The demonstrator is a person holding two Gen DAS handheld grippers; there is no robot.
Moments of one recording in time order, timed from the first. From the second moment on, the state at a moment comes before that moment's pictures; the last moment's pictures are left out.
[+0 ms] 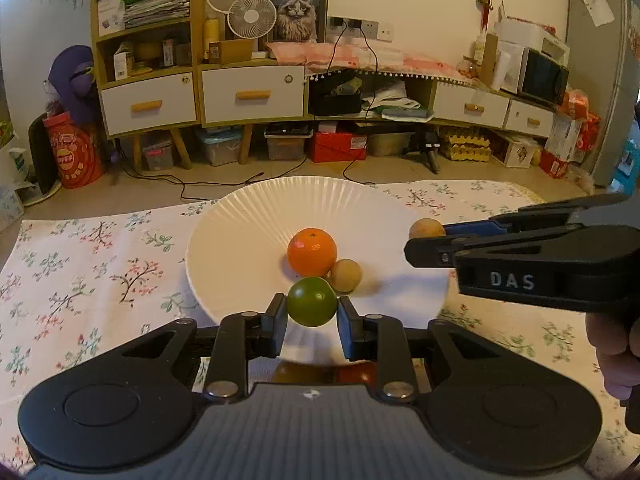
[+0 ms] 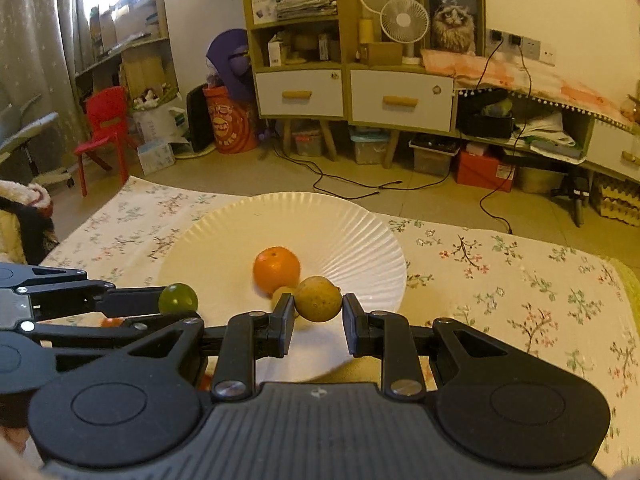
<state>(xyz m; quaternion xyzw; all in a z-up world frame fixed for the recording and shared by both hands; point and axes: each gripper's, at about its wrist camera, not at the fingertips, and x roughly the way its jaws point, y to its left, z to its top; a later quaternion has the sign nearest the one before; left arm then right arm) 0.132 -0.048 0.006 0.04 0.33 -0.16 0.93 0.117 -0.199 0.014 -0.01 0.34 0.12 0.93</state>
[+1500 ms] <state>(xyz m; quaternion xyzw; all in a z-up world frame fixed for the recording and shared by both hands) 0.159 -0.051 -0.004 0.08 0.35 -0.15 0.92 0.151 -0.192 0.003 -0.05 0.37 0.10 0.92</state>
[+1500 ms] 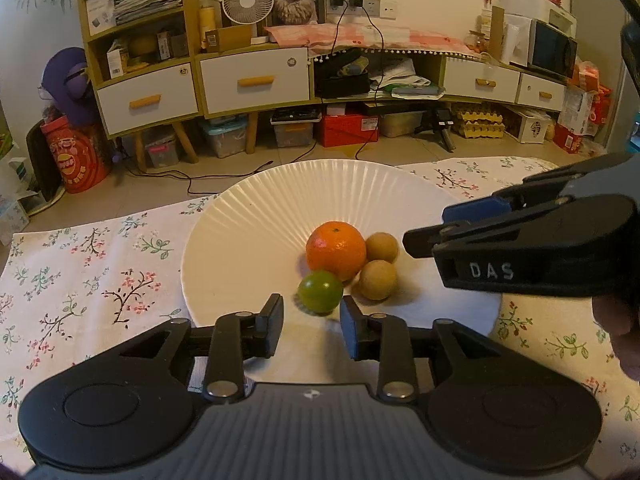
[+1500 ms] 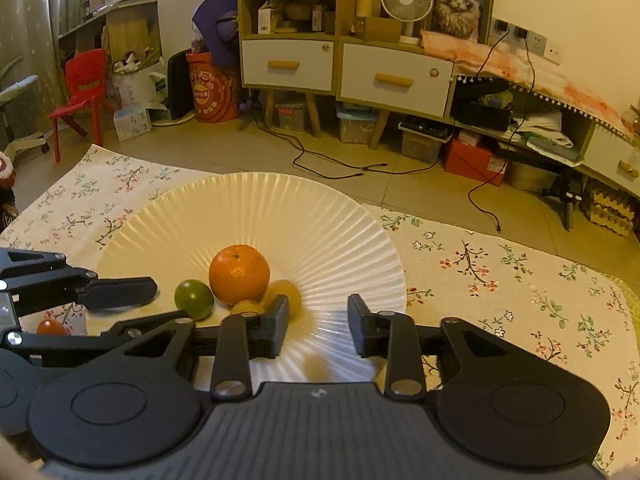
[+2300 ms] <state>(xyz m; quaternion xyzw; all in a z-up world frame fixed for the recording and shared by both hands) 0.104 -0.022 0.023 0.06 0.33 -0.14 0.93 0.096 -0.192 0.038 -0.04 0.35 0.09 0.93</state>
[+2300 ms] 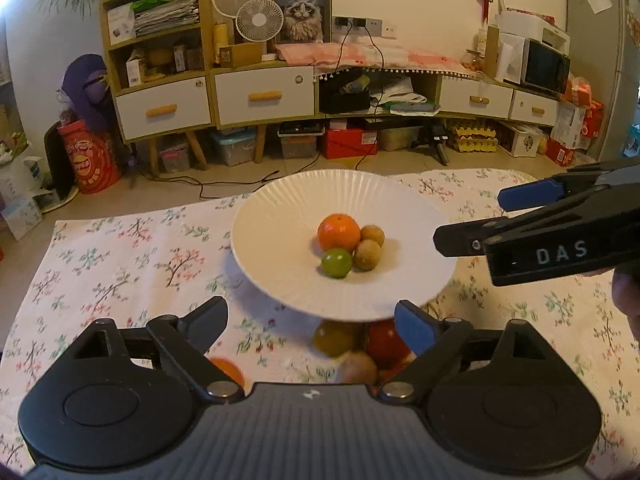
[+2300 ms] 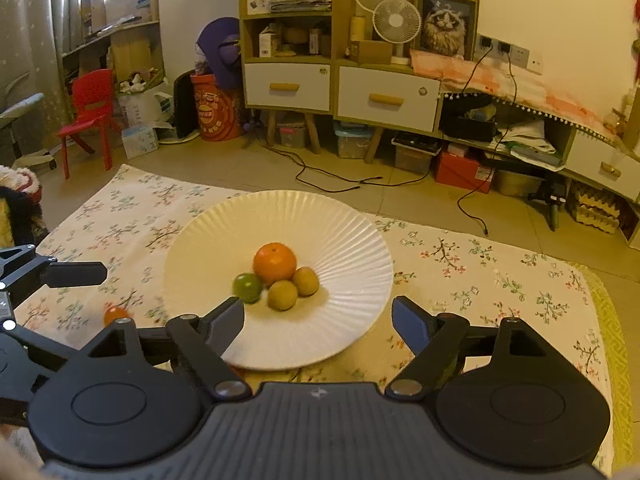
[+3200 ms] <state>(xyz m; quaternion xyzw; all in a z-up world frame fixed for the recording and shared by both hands) 0.052 0.011 -0.007 0.05 0.39 -0.14 0.91 0.036 -0.182 0.011 0.00 0.36 0.09 0.93</state>
